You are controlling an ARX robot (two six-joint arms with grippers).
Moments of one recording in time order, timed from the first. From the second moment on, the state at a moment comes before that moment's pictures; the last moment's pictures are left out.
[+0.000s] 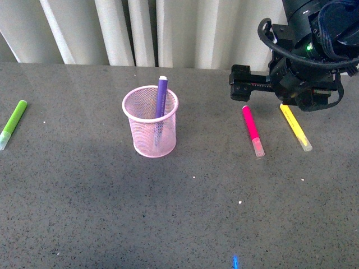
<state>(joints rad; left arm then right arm) 0.00 0.00 0.01 0.00 0.00 -0.01 0.25 2.24 1.36 -0.06 0.06 0.24</state>
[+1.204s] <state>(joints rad) 0.00 0.00 0.01 0.00 0.00 -0.01 0.27 2.43 1.52 -0.14 0.04 0.30</state>
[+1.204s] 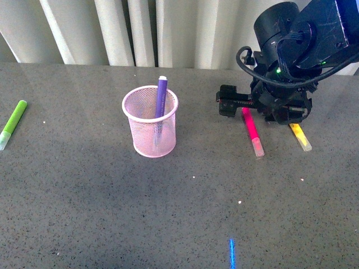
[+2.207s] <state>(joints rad) 0.00 0.00 0.01 0.00 0.00 -0.01 0.30 2.36 1.41 0.03 0.06 0.22</state>
